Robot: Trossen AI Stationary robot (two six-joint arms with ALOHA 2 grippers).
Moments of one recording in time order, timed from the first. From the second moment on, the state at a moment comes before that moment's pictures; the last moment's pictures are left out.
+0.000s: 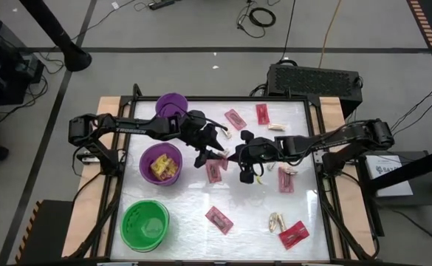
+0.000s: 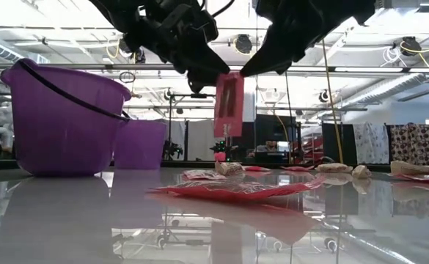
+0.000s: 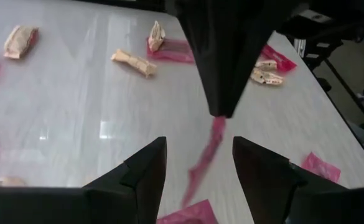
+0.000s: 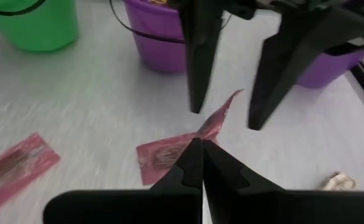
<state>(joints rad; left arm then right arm) 0.21 1.62 1.07 -0.06 0.47 0.04 0.06 1.43 0.92 -0.08 0.13 0.01</state>
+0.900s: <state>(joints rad) 0.27 1.51 1.07 -0.17 0.35 0.07 0.05 1.43 0.92 -0.09 0.18 0.02</state>
